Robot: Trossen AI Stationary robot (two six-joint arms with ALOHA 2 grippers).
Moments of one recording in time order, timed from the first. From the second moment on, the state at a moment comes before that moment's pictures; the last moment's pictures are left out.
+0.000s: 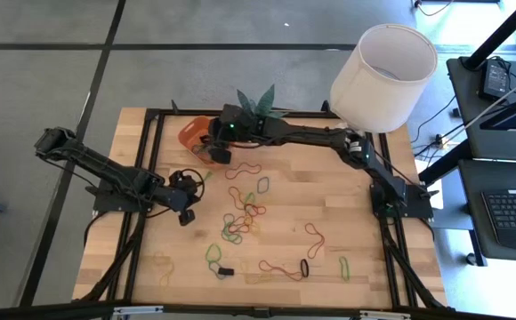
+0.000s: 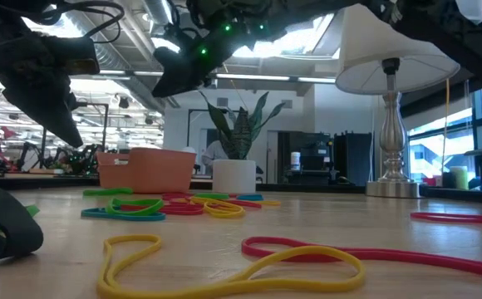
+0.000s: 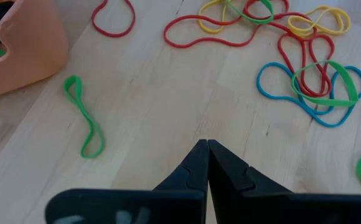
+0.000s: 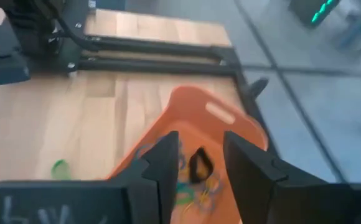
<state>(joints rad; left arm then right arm) -0.34 0.92 0.45 -0.52 -0.35 -0.69 -0.22 2.32 2.17 -0.36 0.10 -0.23</state>
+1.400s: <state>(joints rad) -0.35 0.97 0.55 -0.51 -0.14 -0.51 0.37 2.01 1.60 -0.89 0.33 0.72</state>
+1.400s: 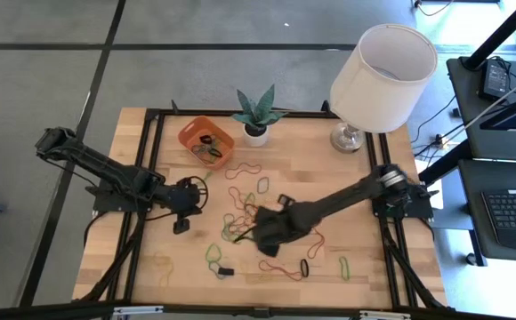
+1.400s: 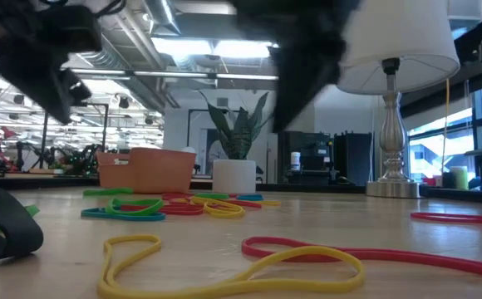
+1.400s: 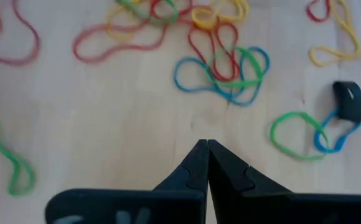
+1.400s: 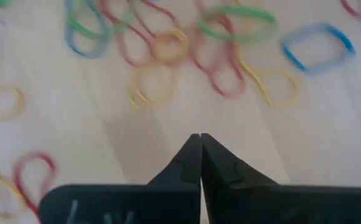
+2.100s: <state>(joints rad) -0.44 1.36 0.92 -0.90 -0.02 -1.08 0.37 1.03 0.63 -0.59 0.32 0.62</state>
